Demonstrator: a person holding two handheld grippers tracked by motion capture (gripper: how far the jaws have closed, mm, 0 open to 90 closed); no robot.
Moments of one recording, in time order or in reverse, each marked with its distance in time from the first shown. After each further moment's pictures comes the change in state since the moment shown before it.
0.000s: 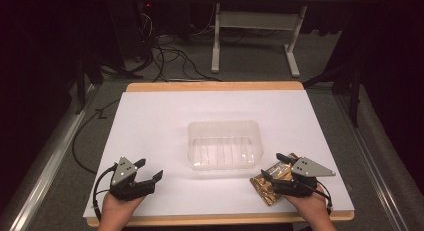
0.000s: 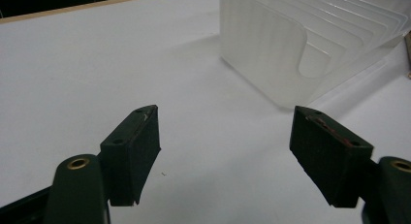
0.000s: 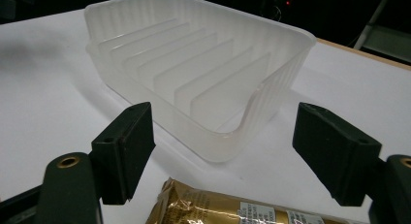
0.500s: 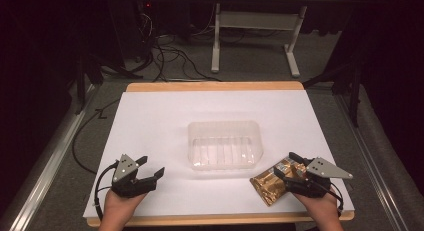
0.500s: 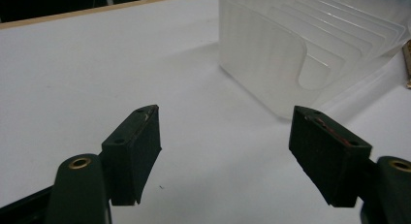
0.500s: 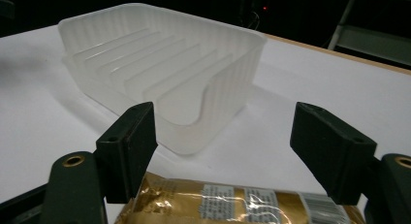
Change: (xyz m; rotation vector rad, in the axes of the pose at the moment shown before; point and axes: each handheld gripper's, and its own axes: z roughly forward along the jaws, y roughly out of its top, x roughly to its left) left arm 0.000 0.006 0.006 -0.014 -0.009 -0.003; right arm -0.018 -0.006 -0.024 -0.036 -0.068 0.050
